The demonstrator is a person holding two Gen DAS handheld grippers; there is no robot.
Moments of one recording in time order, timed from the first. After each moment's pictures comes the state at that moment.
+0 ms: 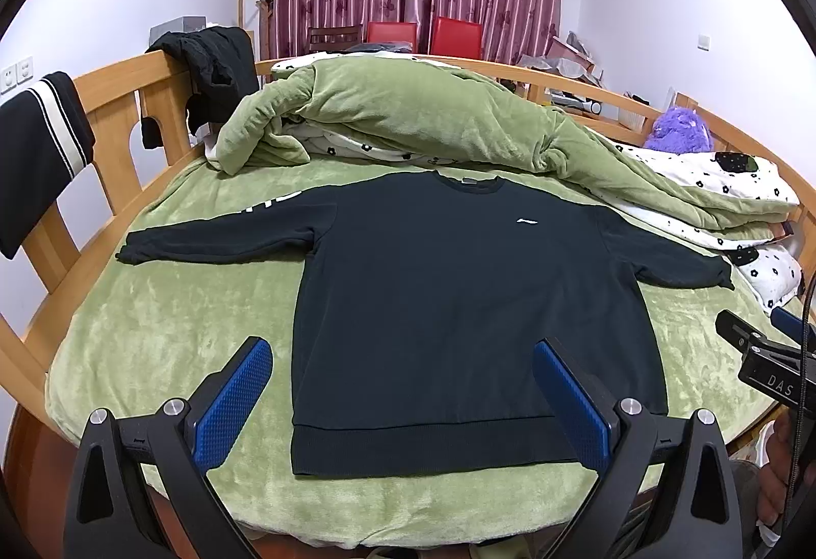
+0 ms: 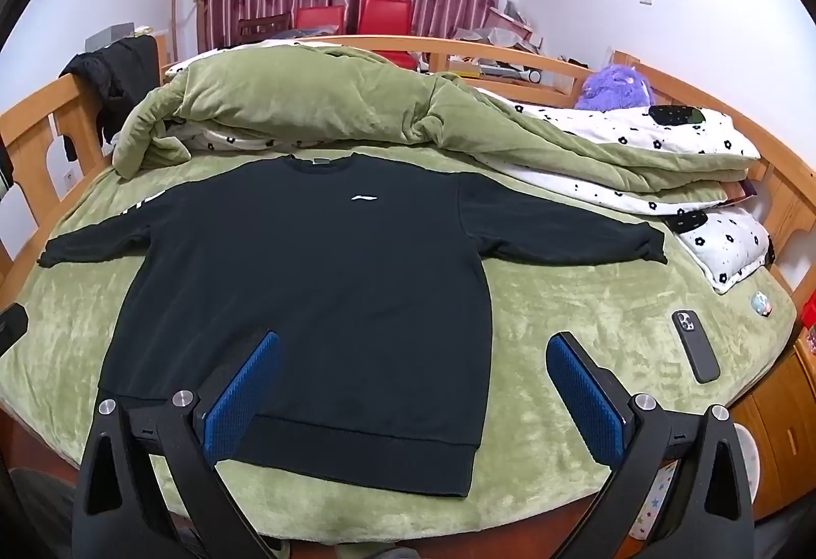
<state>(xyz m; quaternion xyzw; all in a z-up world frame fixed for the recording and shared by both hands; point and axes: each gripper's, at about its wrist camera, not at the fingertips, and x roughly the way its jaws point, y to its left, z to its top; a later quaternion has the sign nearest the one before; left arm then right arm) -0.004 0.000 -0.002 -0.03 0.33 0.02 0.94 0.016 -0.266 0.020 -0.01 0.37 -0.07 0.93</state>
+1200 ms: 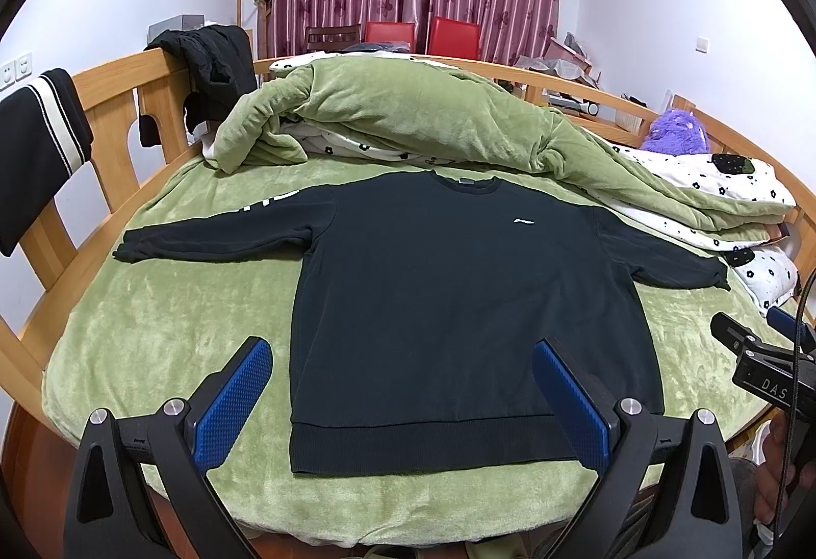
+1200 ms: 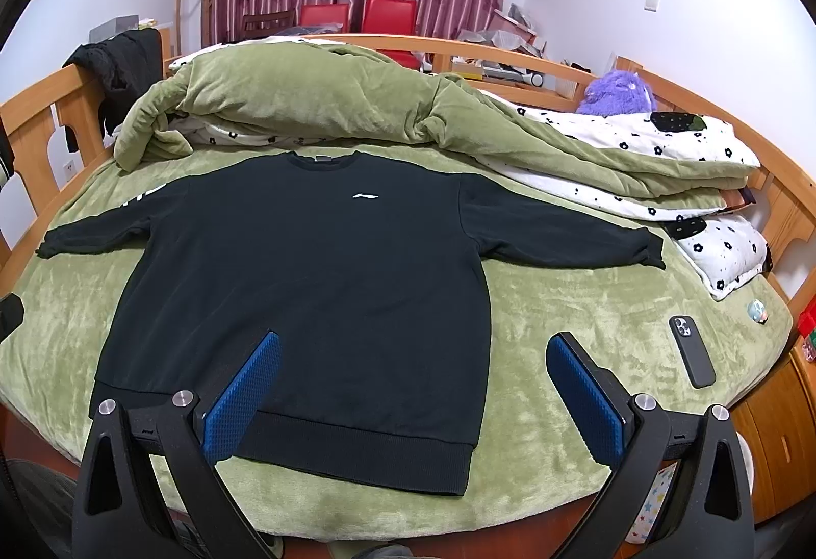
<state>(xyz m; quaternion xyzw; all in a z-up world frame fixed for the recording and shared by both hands) -0.009 0.000 -0.002 -0.03 0.33 0.01 0.94 0.015 -0.268 0.020 -0.02 0.37 -0.07 0.93</state>
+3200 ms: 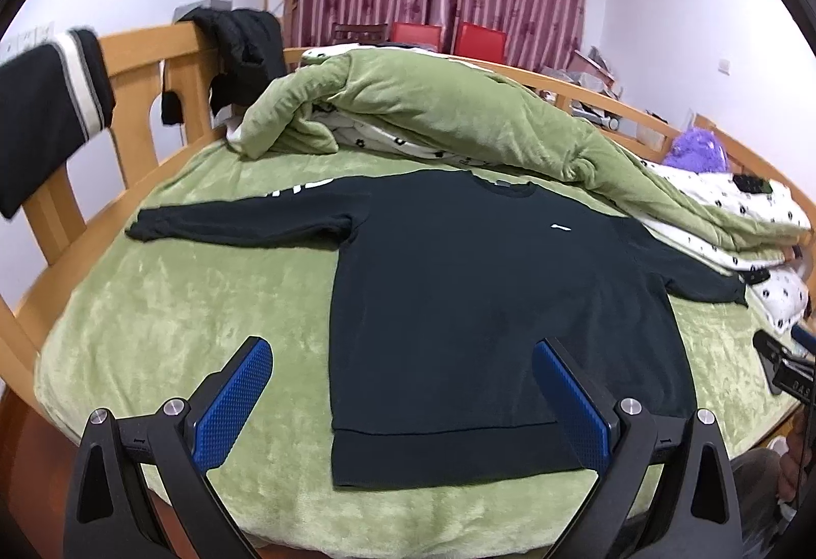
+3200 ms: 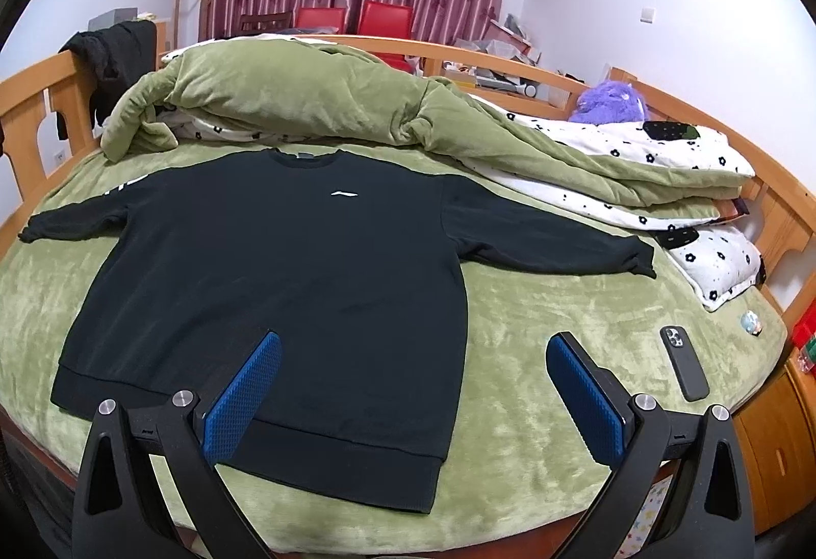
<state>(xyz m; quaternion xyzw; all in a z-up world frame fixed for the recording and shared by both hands) 0.003 0.062 -0.036 -0.07 0.32 0.03 0.94 0.022 -0.292 -0.010 -0.04 0.36 -0.07 0.93</state>
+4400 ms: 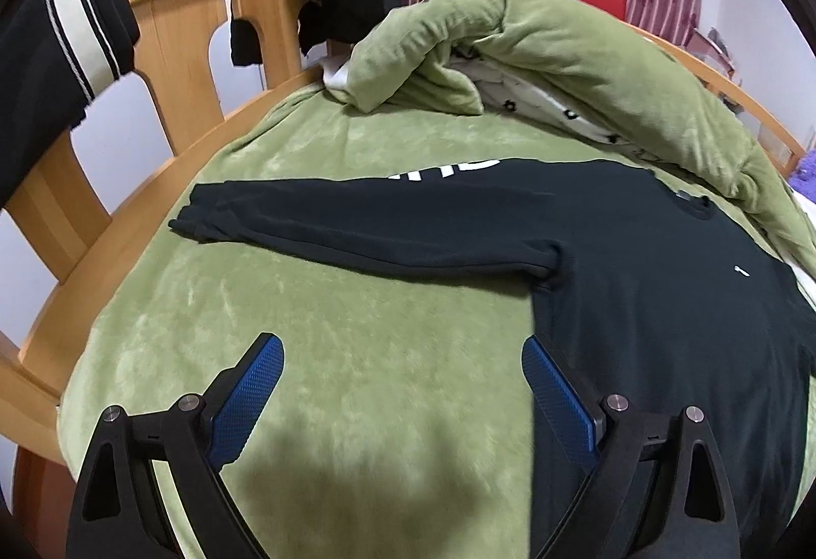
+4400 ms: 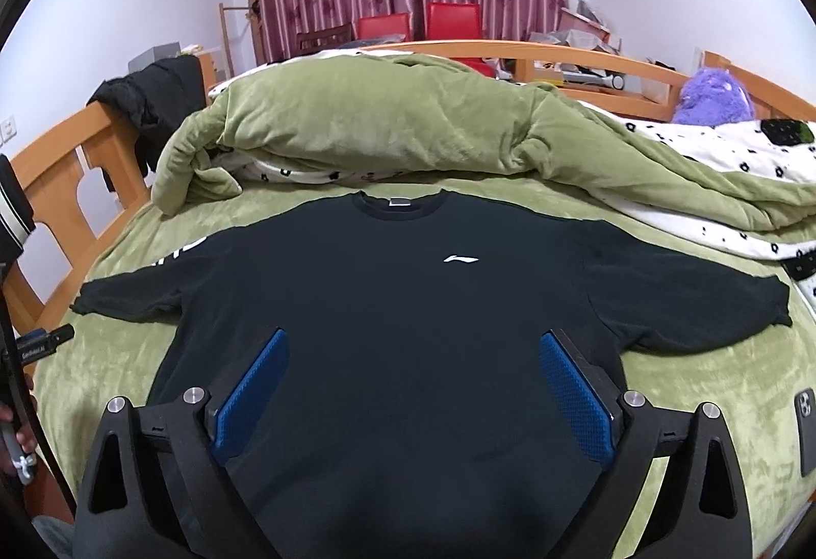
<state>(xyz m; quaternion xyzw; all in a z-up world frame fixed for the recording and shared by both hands) 0.187 0.221 -0.098 -0.07 0.41 0.16 0.90 0.202 -0.230 -0.020 0.03 0.36 0.05 0.93</state>
